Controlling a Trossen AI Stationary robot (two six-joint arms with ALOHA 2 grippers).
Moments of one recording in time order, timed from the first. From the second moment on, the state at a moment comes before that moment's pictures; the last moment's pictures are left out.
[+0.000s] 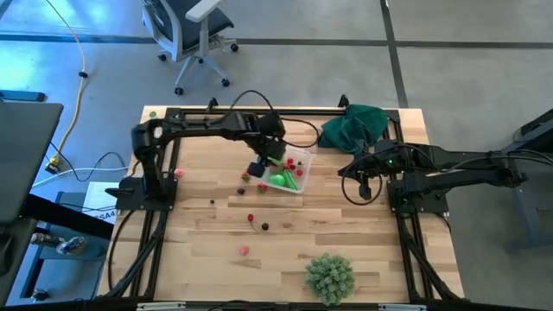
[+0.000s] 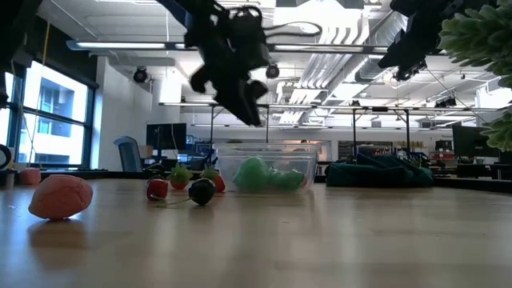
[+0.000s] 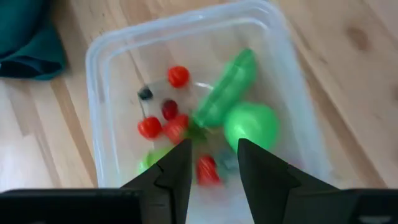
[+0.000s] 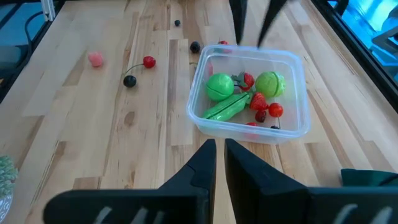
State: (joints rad) left arm 0.44 1.84 1.44 -0.72 0.29 0.75; right arm -0.08 0.73 0.65 -0.49 -0.03 0.00
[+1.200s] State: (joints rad) left arm 0.50 1.68 1.08 -0.78 0.08 1.47; right arm -0.08 0.73 0.65 -0.49 -0.03 0.00
